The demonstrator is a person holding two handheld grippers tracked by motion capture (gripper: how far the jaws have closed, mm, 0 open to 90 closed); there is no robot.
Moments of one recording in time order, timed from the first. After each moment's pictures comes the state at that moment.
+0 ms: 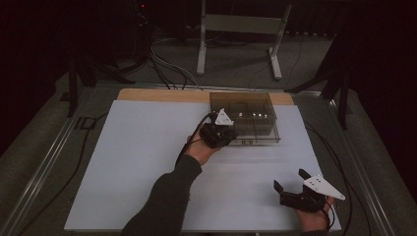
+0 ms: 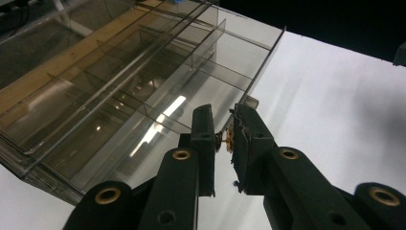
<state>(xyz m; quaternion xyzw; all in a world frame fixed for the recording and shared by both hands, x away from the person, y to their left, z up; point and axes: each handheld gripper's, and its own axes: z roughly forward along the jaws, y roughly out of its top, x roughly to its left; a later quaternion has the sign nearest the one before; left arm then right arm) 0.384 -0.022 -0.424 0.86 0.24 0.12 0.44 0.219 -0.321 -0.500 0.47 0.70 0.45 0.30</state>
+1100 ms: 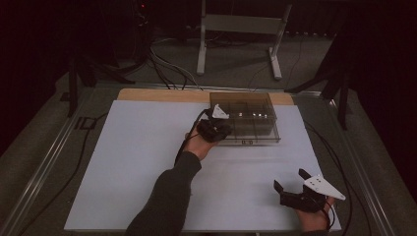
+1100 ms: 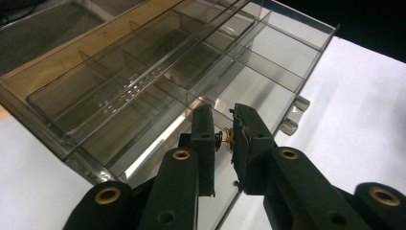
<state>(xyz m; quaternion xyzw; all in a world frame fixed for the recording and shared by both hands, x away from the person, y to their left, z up) 0.406 -0.014 -0.434 0.85 0.29 0.12 0.42 0.219 -0.321 -0.499 0.46 0.70 0.46 0.30</state>
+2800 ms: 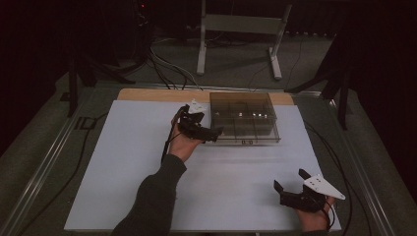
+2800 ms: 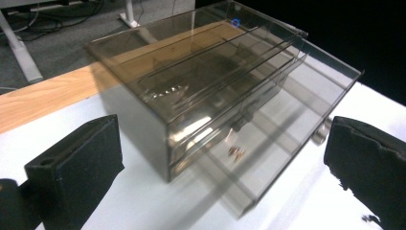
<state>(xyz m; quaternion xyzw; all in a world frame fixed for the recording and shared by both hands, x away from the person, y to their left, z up) 0.395 0.044 -0.419 0.79 0.37 0.15 0.47 0.220 -0.322 -0.500 0.47 0.70 0.45 0.30</state>
